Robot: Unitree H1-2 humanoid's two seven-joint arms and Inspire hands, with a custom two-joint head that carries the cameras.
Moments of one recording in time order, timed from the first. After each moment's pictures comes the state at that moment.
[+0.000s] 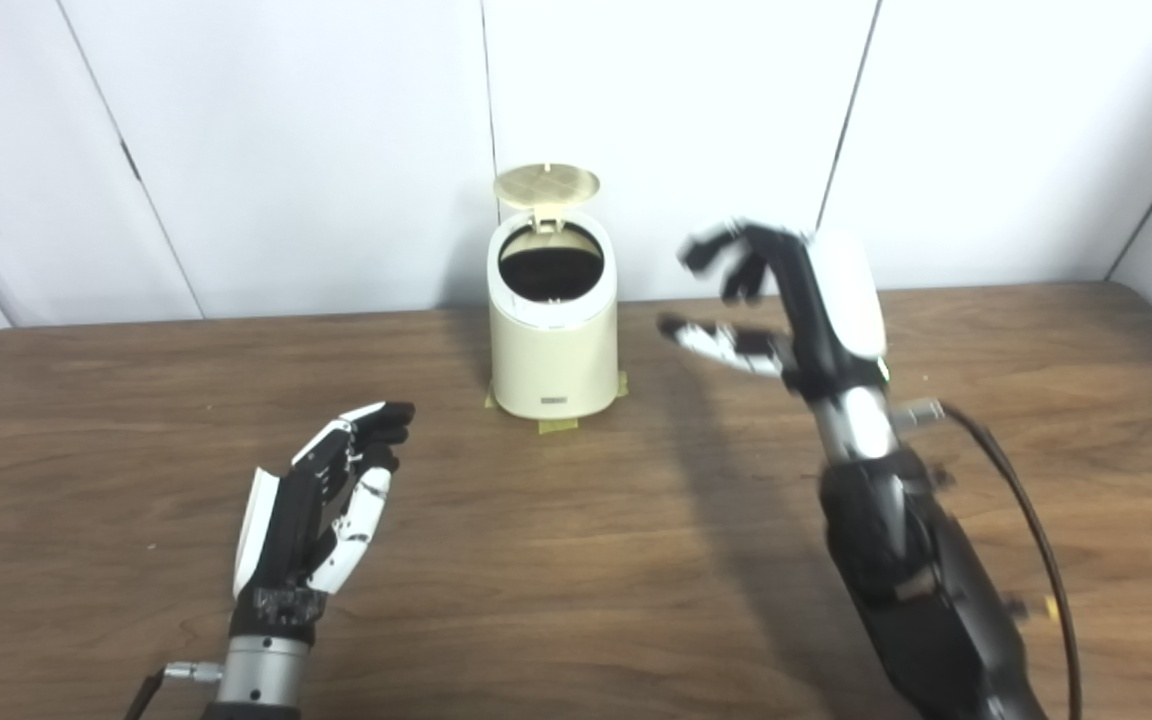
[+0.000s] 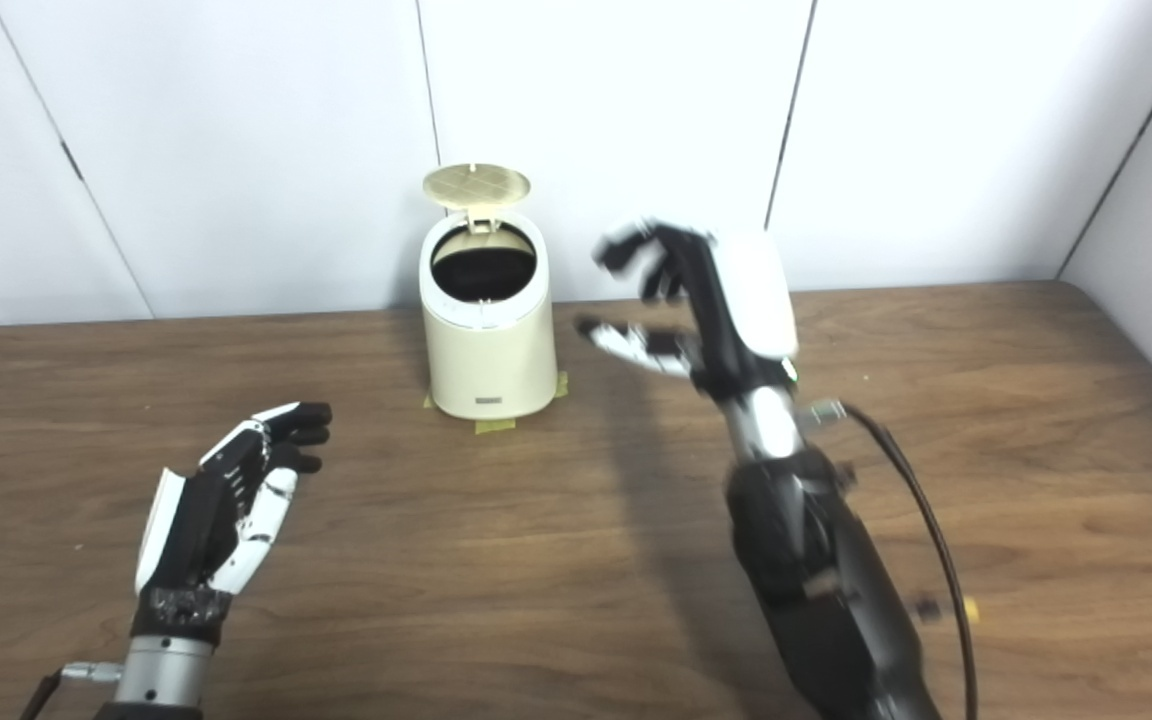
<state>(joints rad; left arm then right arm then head) 0.03 0.12 -0.03 -0.26 0.22 -0.10 0.02 -0.29 -0.18 0.14 -0.03 -0.56 -0.13 -0.28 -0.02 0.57</state>
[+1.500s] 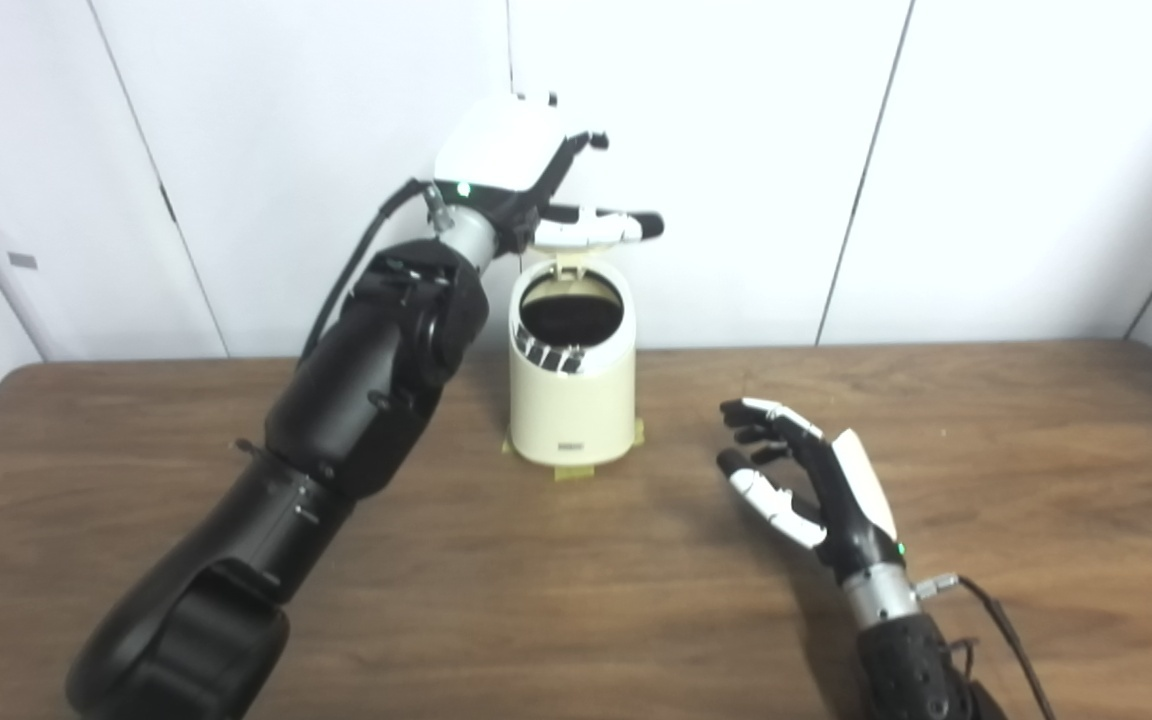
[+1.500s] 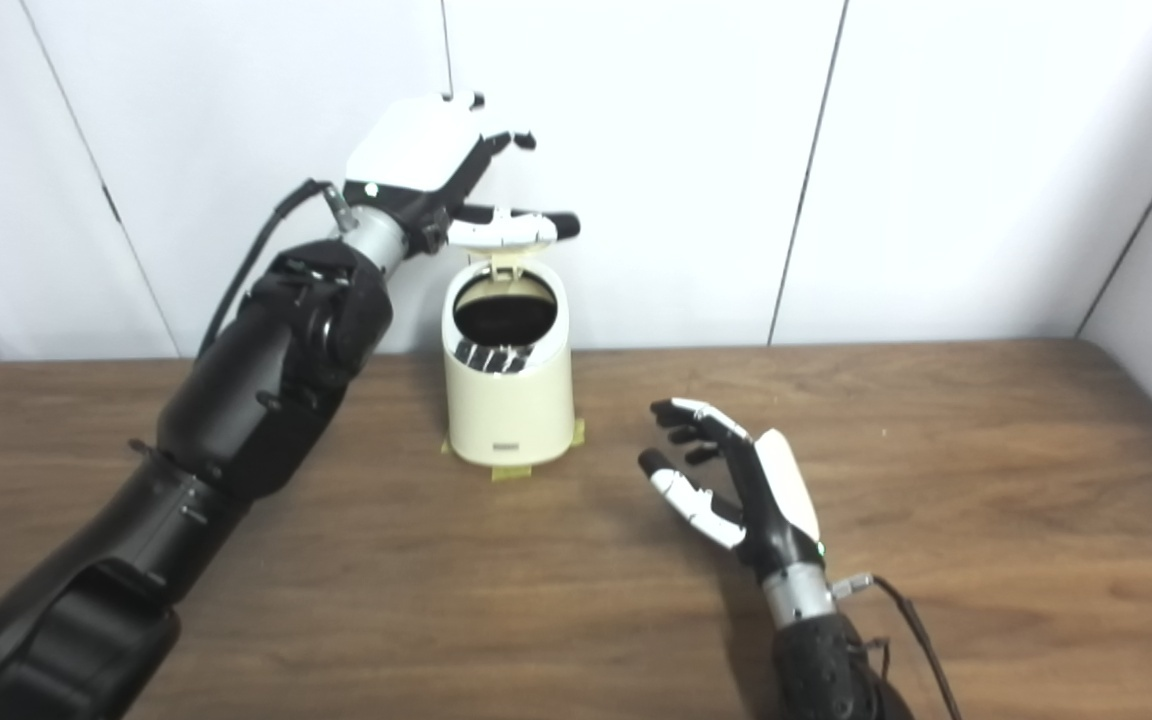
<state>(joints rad) -0.97 0.24 -0.44 0.29 0.99 0.24 -0.24 -0.23 -0.16 0.14 0.22 -0.42 -0.23 -0.20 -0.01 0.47</state>
